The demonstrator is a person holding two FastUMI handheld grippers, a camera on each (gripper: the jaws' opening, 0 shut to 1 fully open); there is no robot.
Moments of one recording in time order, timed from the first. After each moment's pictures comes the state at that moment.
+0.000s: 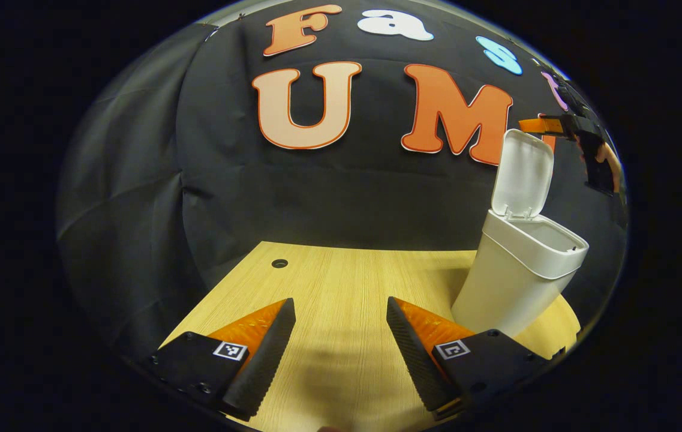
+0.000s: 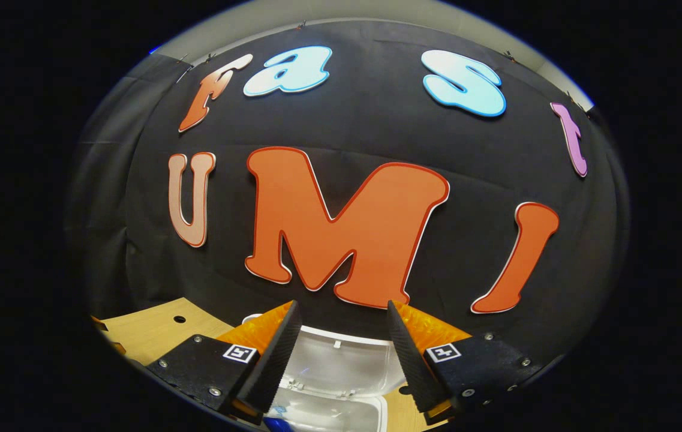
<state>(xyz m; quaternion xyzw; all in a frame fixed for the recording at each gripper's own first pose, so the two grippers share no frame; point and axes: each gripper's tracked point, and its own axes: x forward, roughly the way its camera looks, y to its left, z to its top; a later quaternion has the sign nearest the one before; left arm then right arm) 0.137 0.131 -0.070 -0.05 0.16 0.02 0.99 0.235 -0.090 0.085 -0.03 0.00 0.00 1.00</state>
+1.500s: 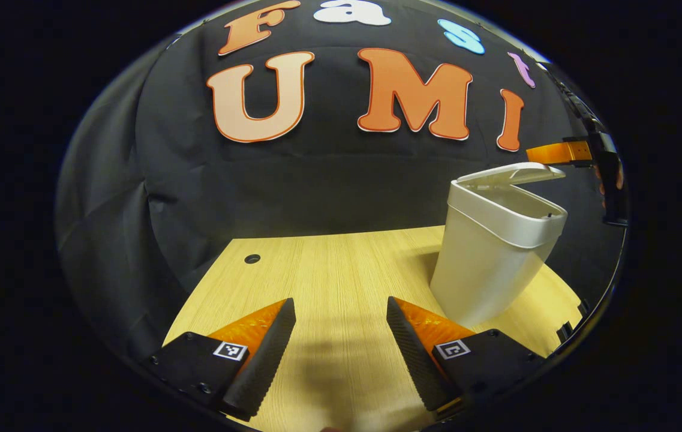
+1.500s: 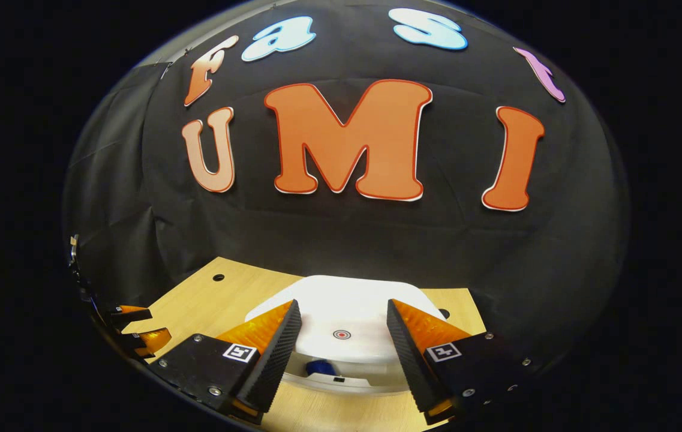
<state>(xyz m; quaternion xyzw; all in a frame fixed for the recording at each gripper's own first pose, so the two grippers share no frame) 0.128 0.093 -0.086 0.00 0.19 -0.06 0.98 0.112 -0.061 -0.050 0.04 0.17 0.03 0.98</state>
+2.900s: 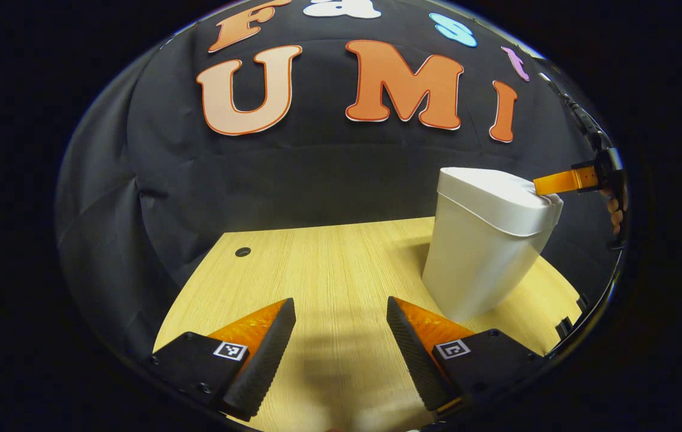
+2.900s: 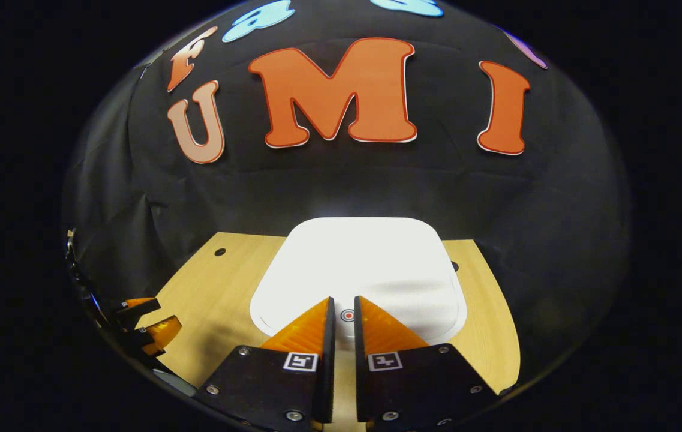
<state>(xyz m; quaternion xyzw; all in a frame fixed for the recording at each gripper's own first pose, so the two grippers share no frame) 0.127 0.074 -0.098 0.00 0.21 -0.08 0.97 0.097 -0.053 -0.112 0.08 0.26 0.03 0.96</state>
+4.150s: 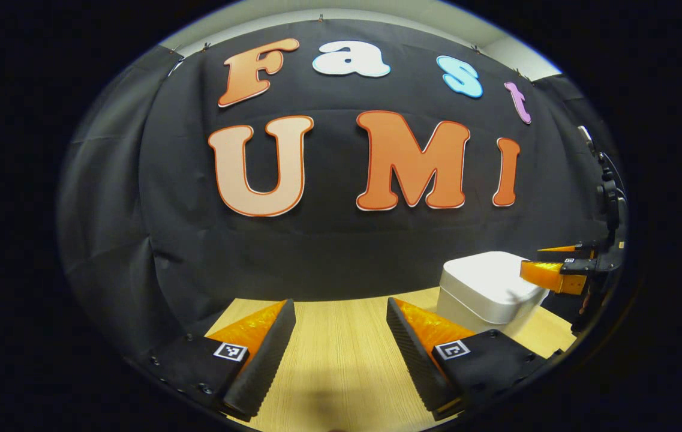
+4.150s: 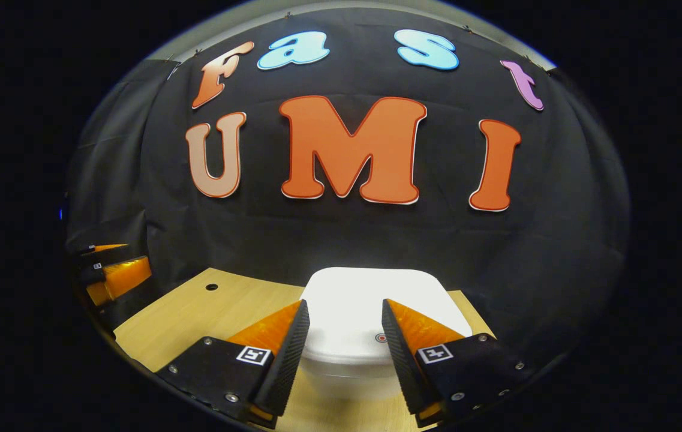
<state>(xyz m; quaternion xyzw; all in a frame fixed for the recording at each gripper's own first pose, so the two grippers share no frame) 0.157 0.095 0.044 -0.01 0.03 -0.06 1.00 0.091 -0.020 -0.061 0.03 0.09 -0.02 1.00</state>
